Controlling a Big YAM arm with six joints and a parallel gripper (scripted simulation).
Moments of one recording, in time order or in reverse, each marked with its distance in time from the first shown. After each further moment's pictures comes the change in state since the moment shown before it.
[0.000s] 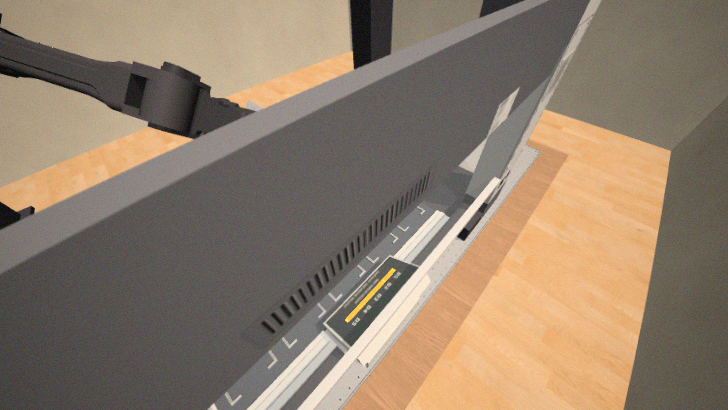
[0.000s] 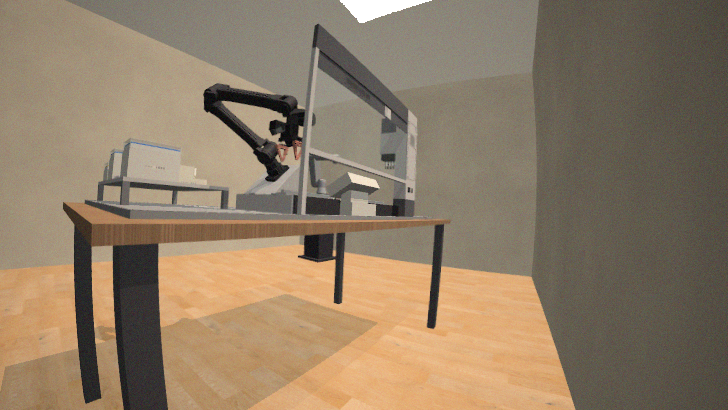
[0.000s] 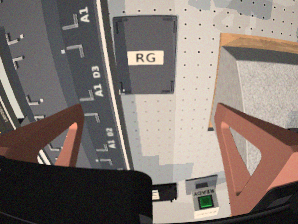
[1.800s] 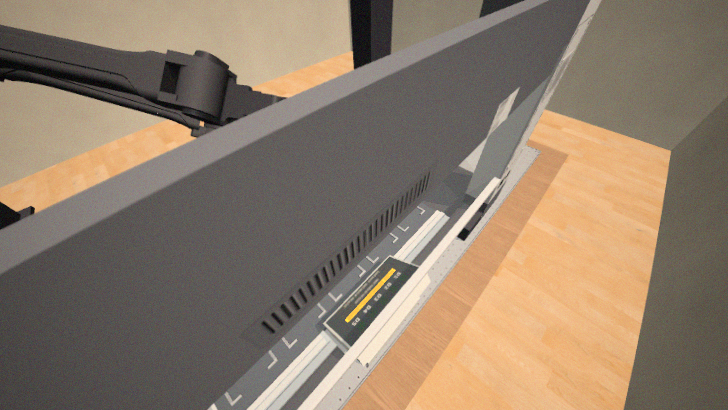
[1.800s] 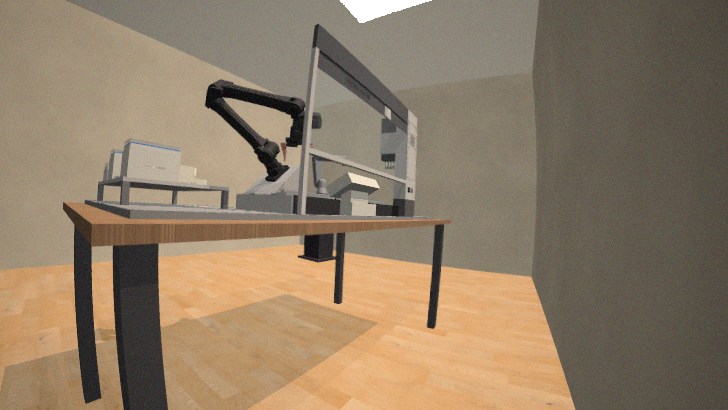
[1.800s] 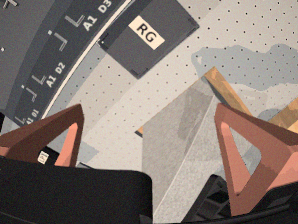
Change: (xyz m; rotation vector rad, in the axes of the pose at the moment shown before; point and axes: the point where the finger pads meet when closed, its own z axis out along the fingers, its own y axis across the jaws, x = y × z) arm 0.039 -0.001 -0.002 0.000 0.001 -0.810
